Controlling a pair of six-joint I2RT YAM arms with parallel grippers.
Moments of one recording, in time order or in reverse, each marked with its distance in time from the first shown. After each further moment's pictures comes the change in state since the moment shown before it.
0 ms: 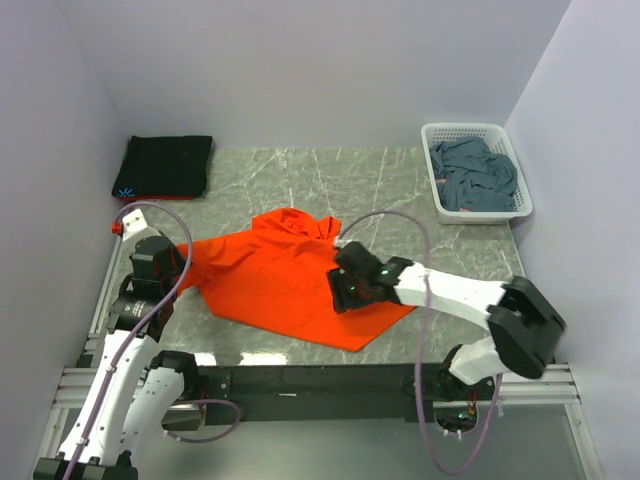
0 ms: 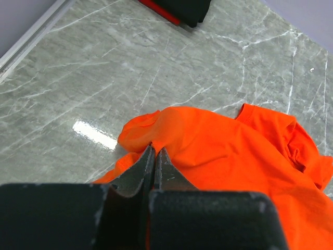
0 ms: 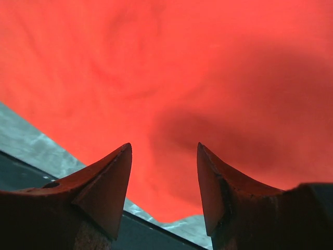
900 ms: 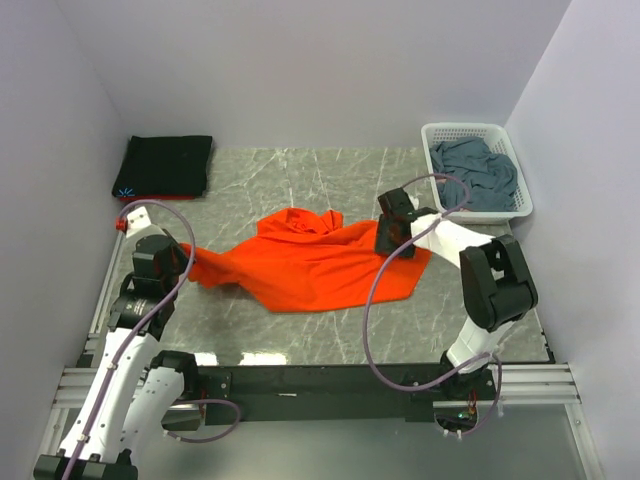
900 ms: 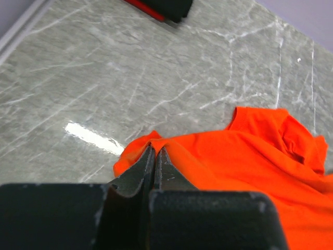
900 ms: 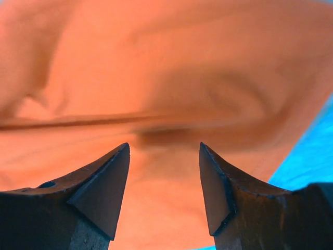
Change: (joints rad) left arm 0.000 0.011 -0.003 0.029 0.044 0.018; right arm -0.475 0.321 0.248 -0.046 0.160 0.006
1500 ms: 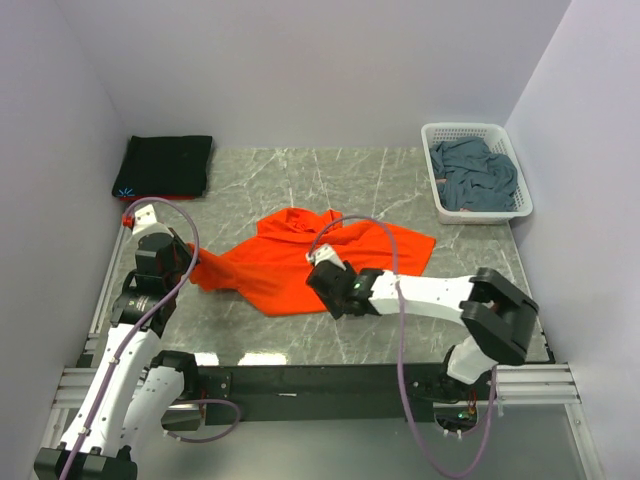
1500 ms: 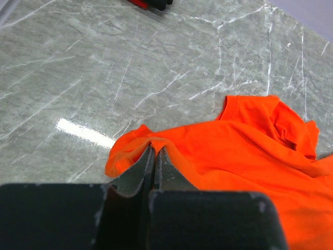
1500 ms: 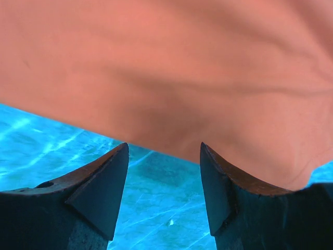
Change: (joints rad) left arm 0.000 0.030 -0.010 0.030 0.087 0.012; right arm 0.666 -0.164 -0.154 0.013 0.230 -0.208
